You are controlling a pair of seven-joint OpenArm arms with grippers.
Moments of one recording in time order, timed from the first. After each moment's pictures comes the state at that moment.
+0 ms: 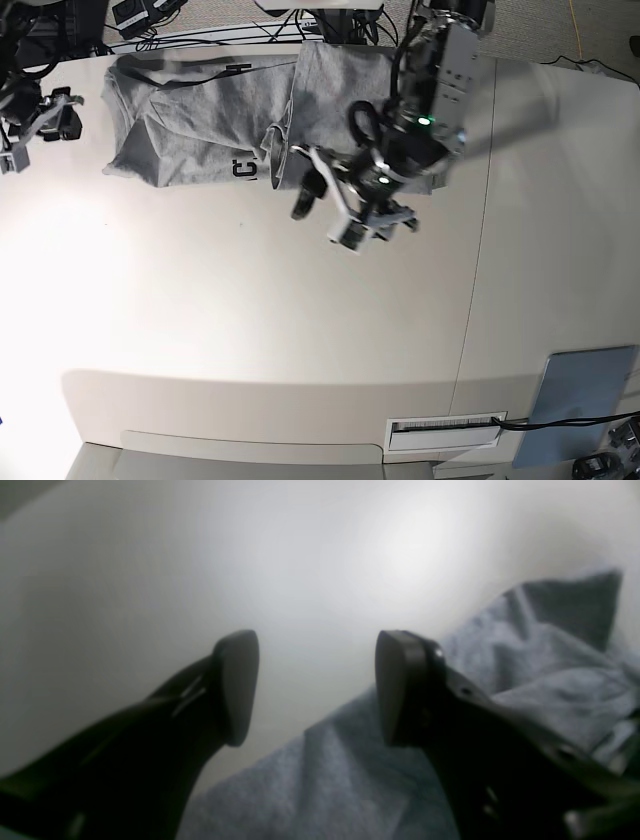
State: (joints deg) left arm 5.9 0.4 15.8 111.1 -12.7 -17.6 48.7; right arm -27.5 28.1 46.6 103.3 53.1 31.0 -72.9
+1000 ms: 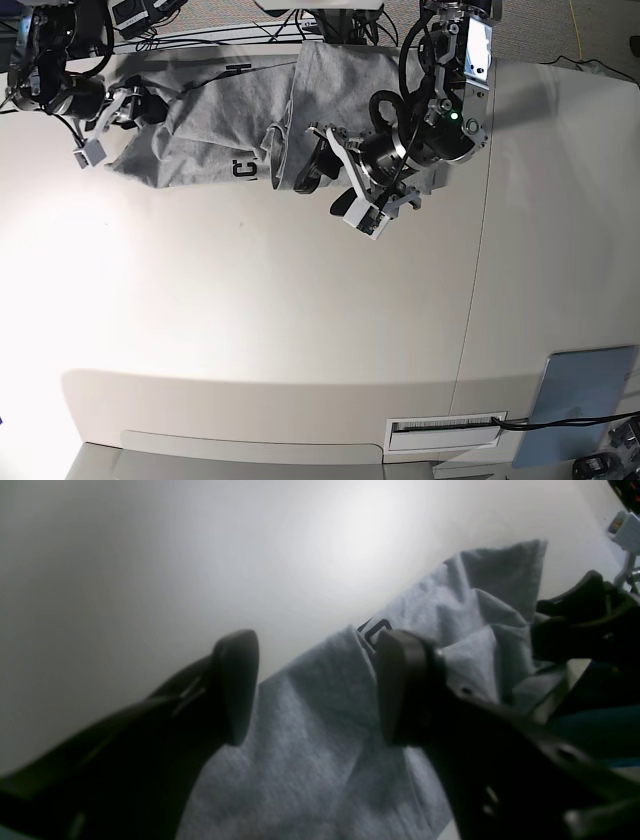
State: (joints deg) left arm 9.1 0.5 10.4 111.7 -23.1 -22.8 55.2; right arm -23.6 28.1 24.4 89.8 60.6 33.4 -68.3
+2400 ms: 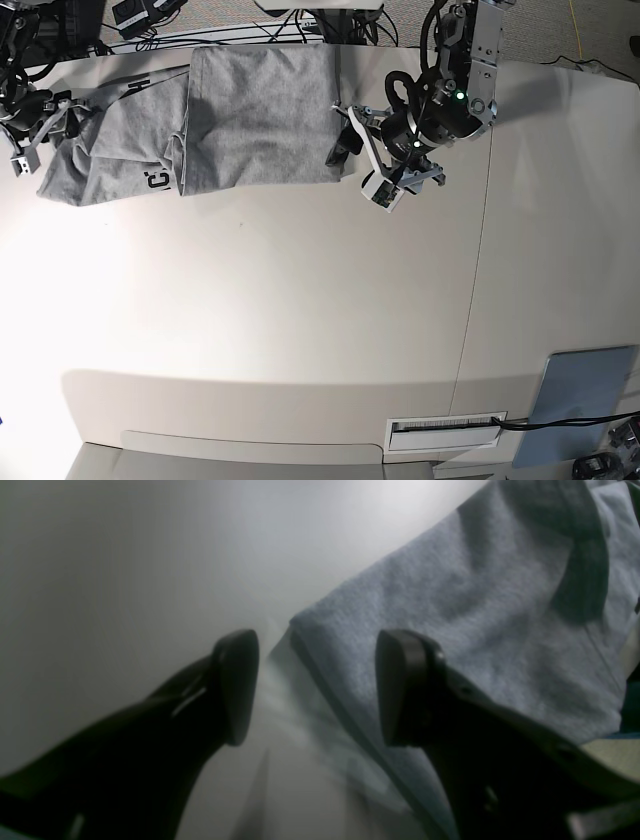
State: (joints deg) left arm 14.1 -3.6 10.2 111.7 -16.4 -22.1 53.5; right arm -23.9 32.5 36.9 89.5 31.4 33.6 -57.3
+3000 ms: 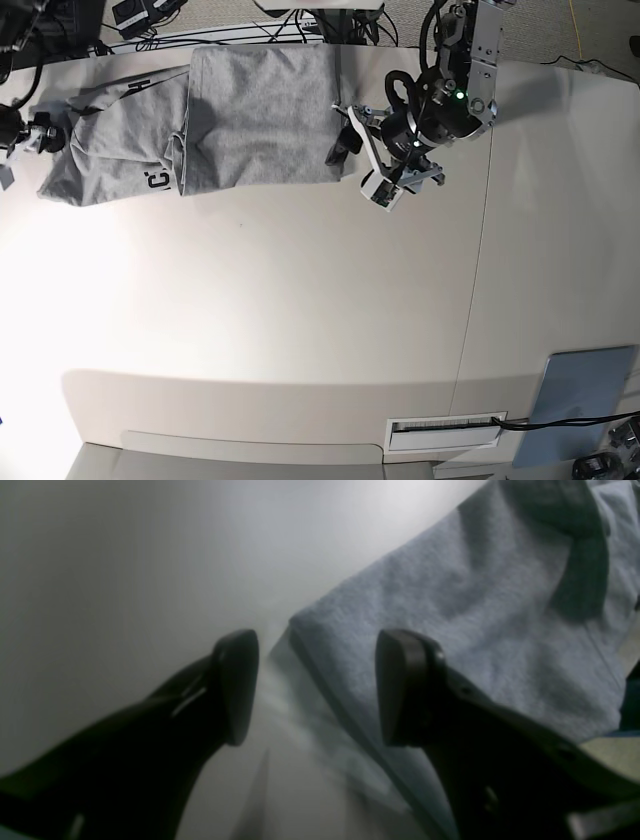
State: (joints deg) left arm 14.1 -3.8 10.3 111.7 -16.4 -22.1 53.5; right arm -8.5 39.6 37.0 62.9 49.9 39.4 -70.0
